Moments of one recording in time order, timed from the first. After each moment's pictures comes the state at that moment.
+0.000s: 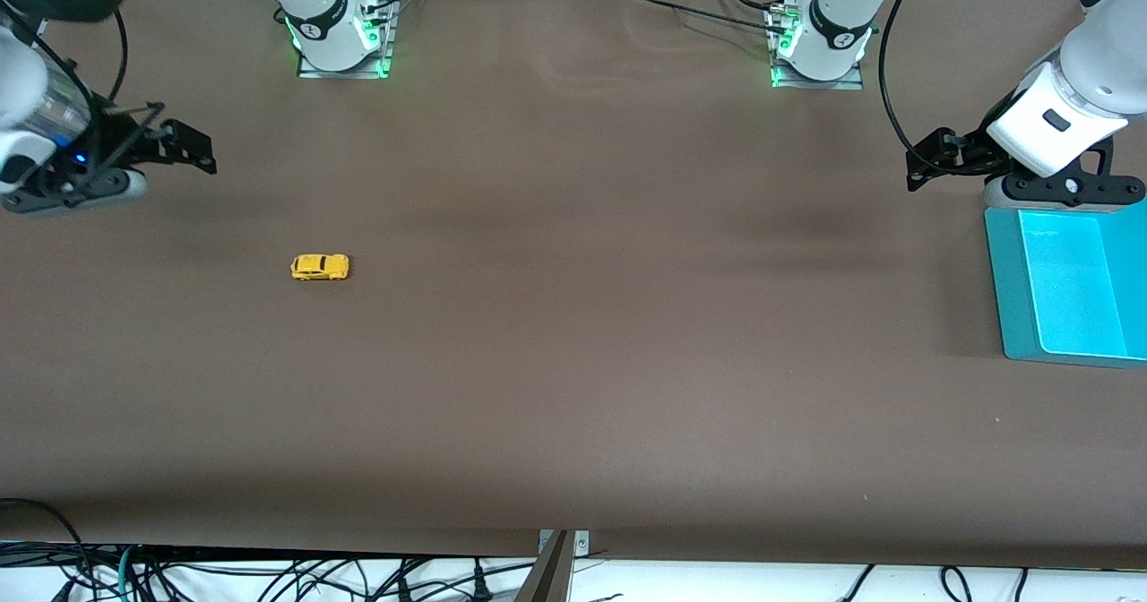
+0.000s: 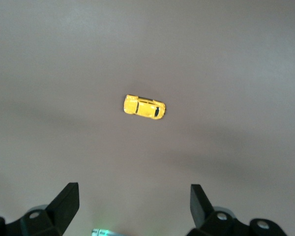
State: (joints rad) left arm -0.07 0.01 -0.06 -1.64 0.00 1.59 -0.09; right arm -0.06 -0.01 0.09 -1.82 0.01 1.70 -0.22
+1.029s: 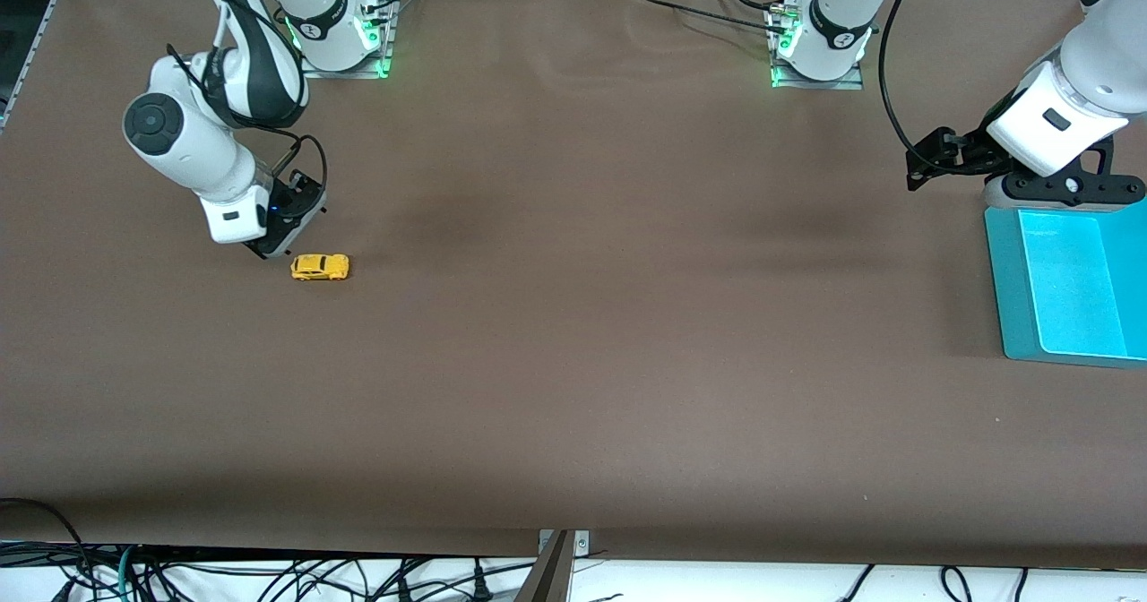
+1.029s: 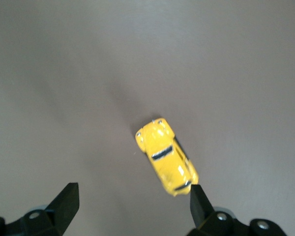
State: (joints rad) left arm -0.07 0.01 -0.05 -1.63 0.00 1.59 -0.09; right arm -0.05 0.11 0.17 -2.38 0.01 2.49 -1.02
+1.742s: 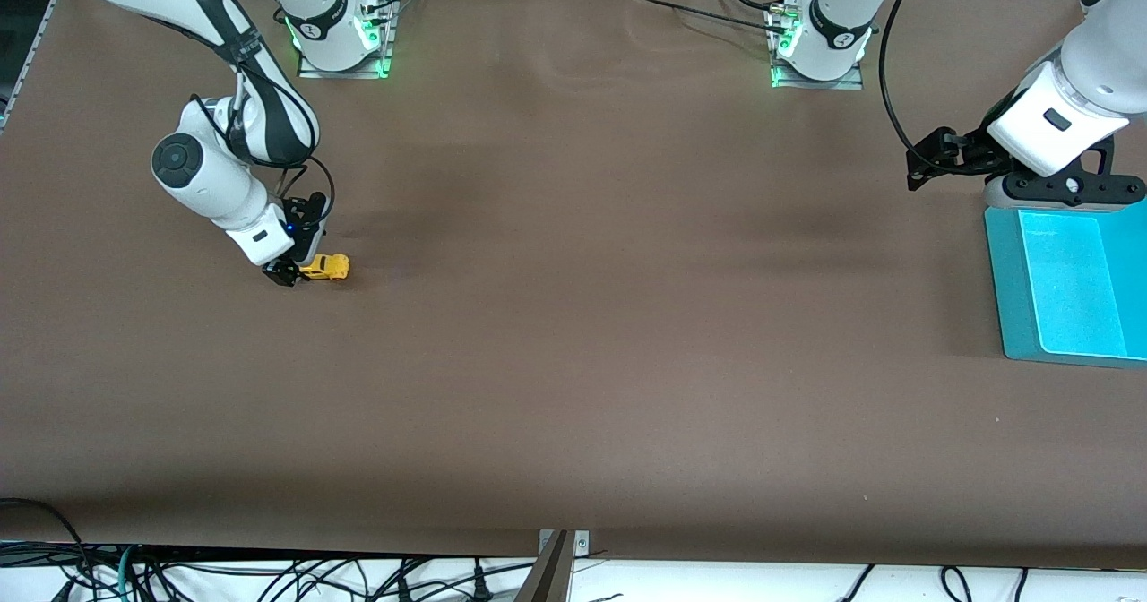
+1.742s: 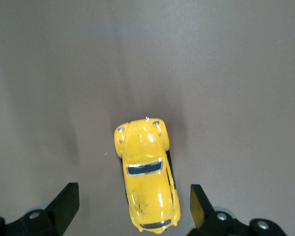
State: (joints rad) left arm -0.07 0.01 -0.05 -1.63 0.00 1.59 -0.09; right arm -0.10 0.29 0.15 -2.38 0.01 2.69 -1.37
